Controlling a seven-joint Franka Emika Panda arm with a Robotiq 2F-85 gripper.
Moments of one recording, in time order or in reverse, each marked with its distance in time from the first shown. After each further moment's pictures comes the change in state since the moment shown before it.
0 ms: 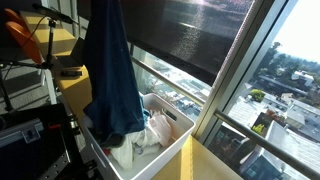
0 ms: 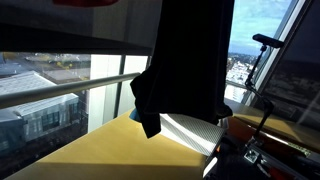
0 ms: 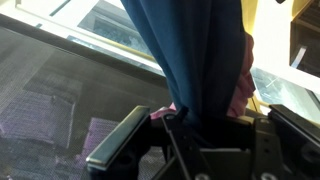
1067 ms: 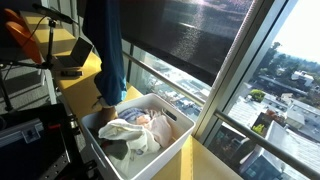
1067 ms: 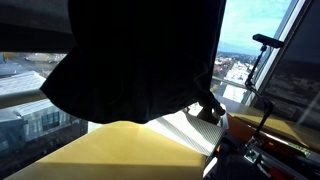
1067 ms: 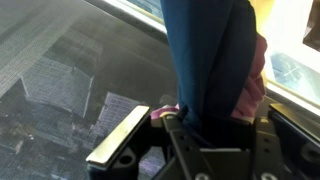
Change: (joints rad) arm 0.249 0.287 0.003 0.670 -0.317 -0.325 0.000
